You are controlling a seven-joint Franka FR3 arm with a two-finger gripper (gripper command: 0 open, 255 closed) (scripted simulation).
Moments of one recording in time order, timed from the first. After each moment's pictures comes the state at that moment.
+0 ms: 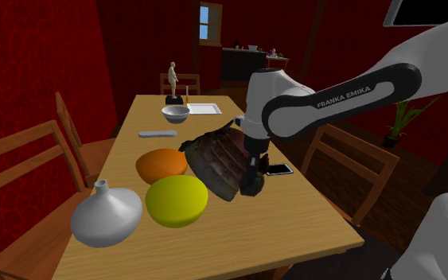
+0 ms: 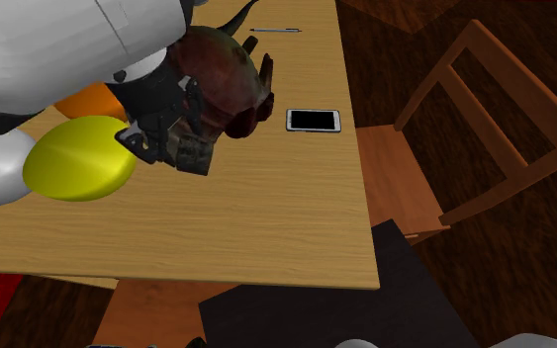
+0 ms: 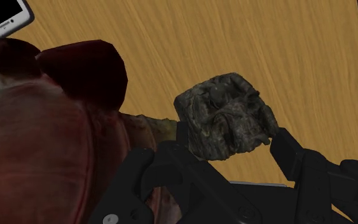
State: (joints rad) arm 0.16 -0.16 0.18 -2.30 -0.02 2.13 -0.31
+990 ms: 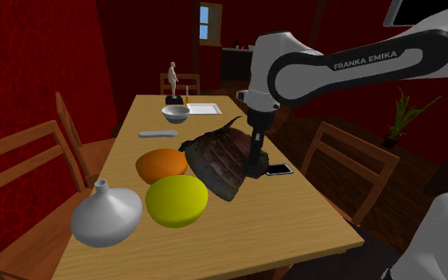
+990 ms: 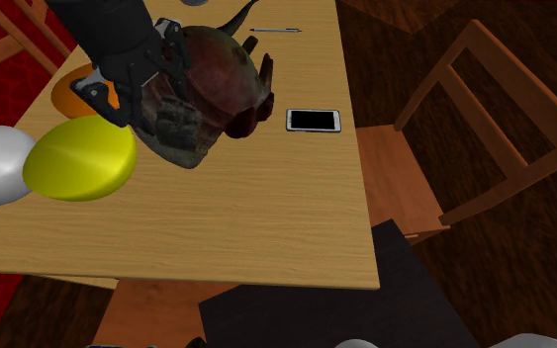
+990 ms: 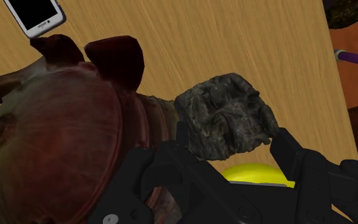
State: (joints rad) arm 0.16 -0.23 0.17 -2.16 -0.01 1.92 -0.32
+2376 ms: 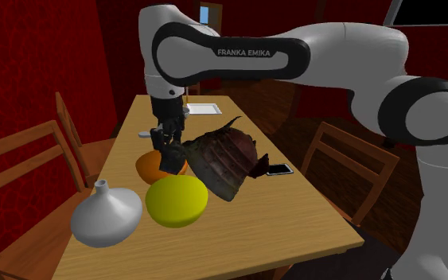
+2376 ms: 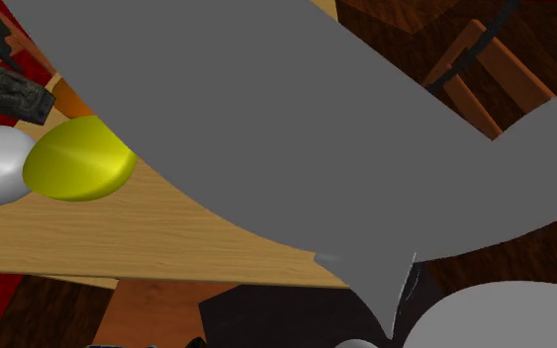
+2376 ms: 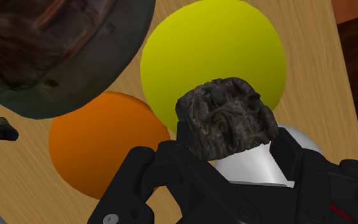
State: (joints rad) arm 0.38 0.52 0.30 -1.13 -0.18 1.61 0.00
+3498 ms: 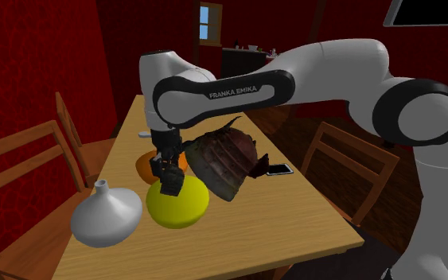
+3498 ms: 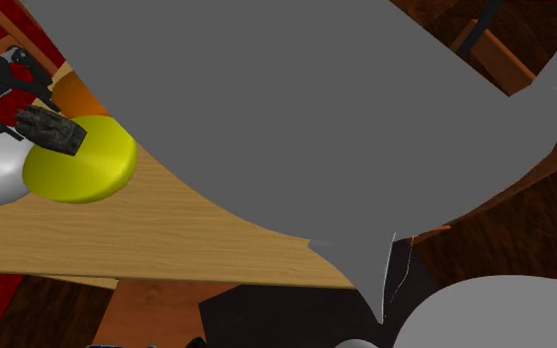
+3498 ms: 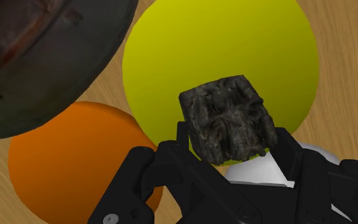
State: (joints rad) arm 0.37 0.54 0.29 -1.32 -0.19 1.81 0.02
